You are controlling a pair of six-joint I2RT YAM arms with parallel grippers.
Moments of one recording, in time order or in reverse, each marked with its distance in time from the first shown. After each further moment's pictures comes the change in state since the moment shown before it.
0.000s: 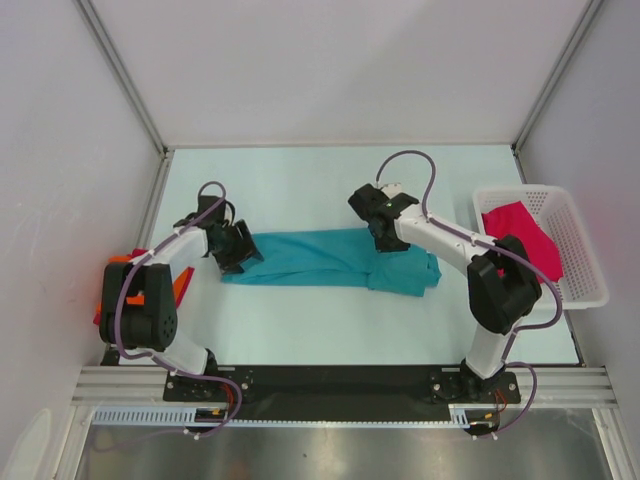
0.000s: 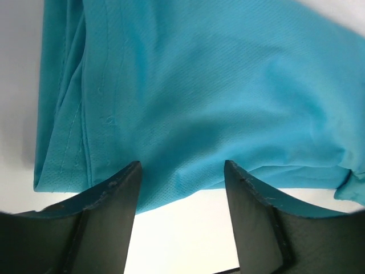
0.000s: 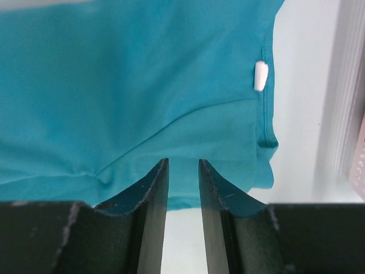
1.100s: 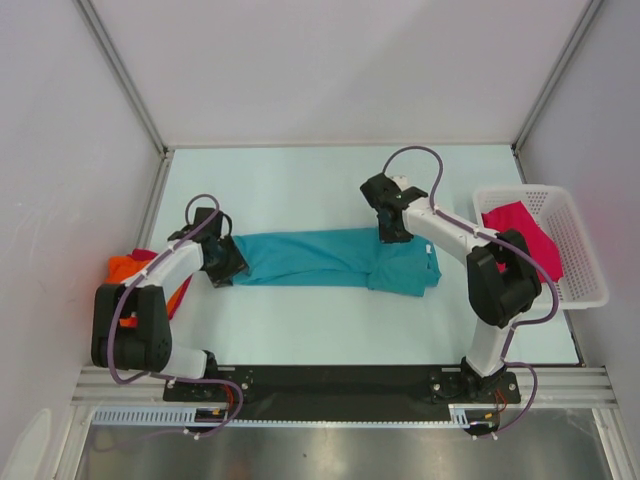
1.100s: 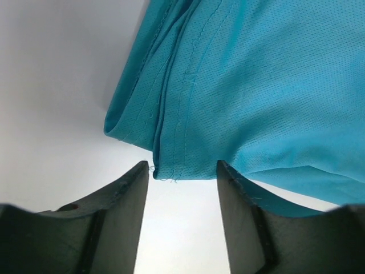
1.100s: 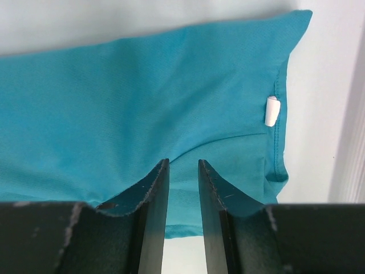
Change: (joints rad) left arm 0.000 -0.133 -0.105 -0.085 -0.182 -0.075; right arm -0.099 0.031 0.011 0.122 -0.105 -0.097
